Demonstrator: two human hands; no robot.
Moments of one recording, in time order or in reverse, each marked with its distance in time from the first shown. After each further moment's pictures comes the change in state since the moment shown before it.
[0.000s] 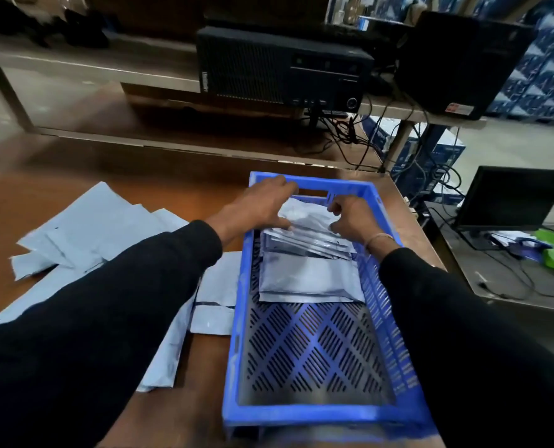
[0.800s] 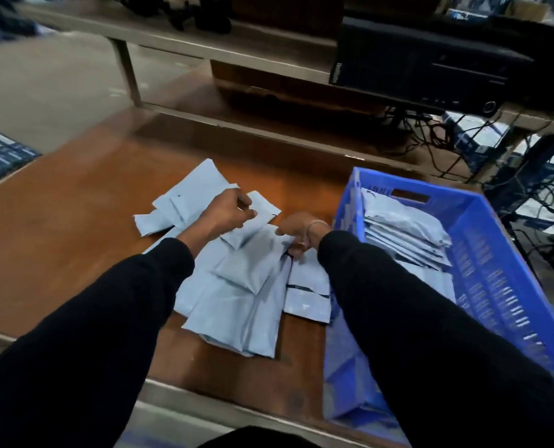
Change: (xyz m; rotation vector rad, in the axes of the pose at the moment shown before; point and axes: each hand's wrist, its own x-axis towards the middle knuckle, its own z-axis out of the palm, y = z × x) left_hand -0.214 -0.173 -0.001 -0.679 0.174 -0.768; right_hand -0.029 -0.277 0.150 0.334 -0.706 0.228
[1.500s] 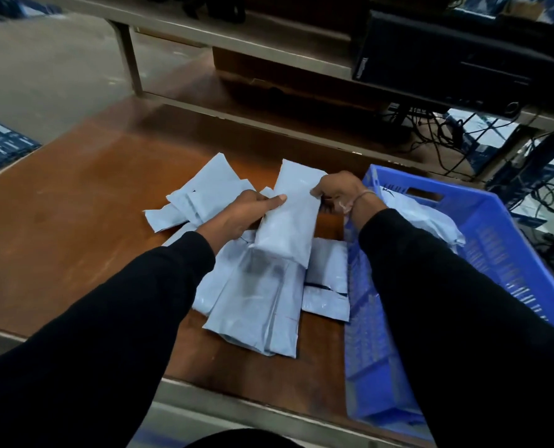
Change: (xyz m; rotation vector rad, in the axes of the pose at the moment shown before) left_hand 0.005 -0.001 0.000 -0.455 -0.209 -0.158; right_hand -0.002 -0.040 -0.048 0.513 0.311 -0.022
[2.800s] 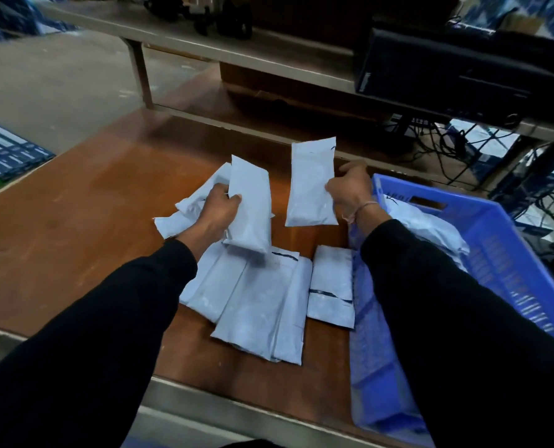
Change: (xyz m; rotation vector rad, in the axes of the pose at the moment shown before) left_hand -0.012 -0.007 -0.046 0.008 0.395 0.044; right_hand -0.021 -0.005 -0.009 -0.105 0.316 -0.332
